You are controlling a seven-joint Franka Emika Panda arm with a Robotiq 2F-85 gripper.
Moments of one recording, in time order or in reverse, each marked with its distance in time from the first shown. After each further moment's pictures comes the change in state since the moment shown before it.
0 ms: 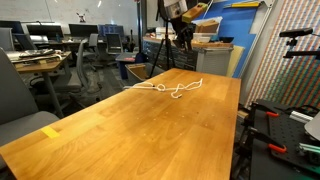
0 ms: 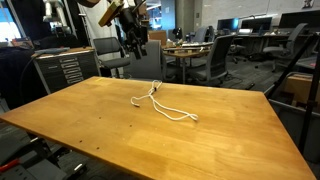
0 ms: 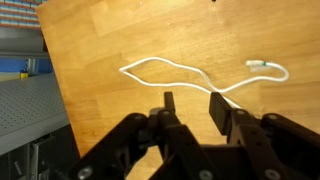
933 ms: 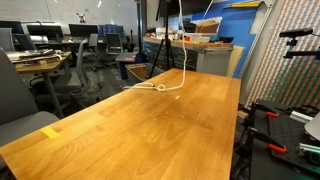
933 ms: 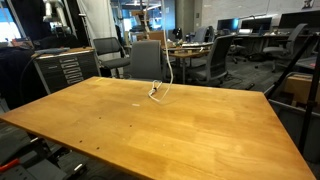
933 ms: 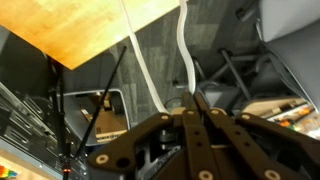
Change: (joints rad) arm -0.551 -0.411 0.333 -0.104 0.510 0.548 -0.149
